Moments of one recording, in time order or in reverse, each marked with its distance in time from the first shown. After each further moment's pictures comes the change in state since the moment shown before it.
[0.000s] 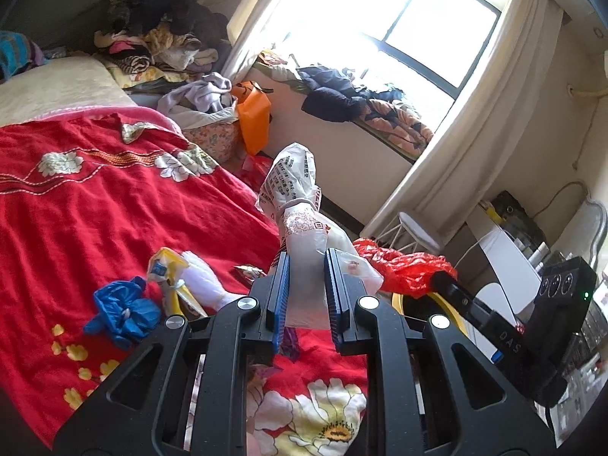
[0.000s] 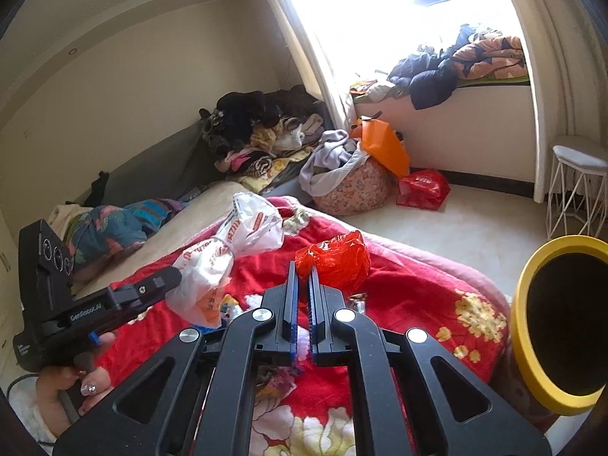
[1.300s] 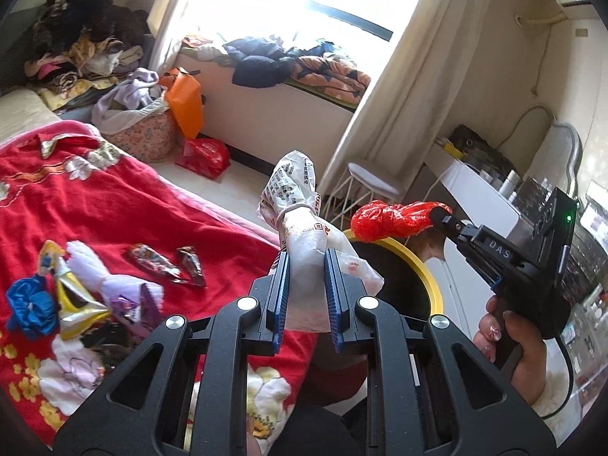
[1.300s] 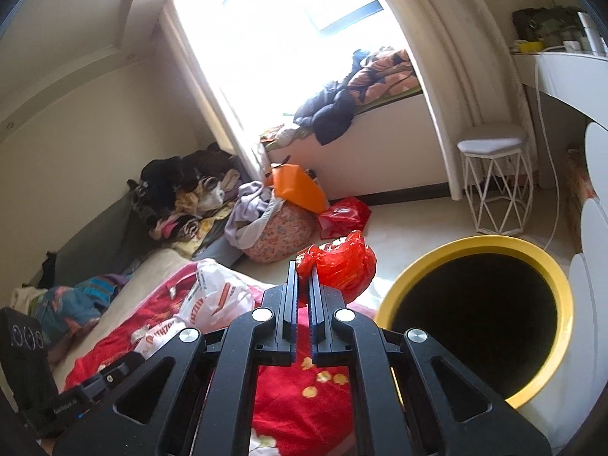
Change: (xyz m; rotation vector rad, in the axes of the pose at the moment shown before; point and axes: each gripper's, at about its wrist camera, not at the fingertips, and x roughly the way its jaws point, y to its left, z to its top) left arm 0.052 -0.109 -0.047 0.211 0.118 -0.131; right arm -0.085 -0.127 0.005 0.223 -0.184 -0.245
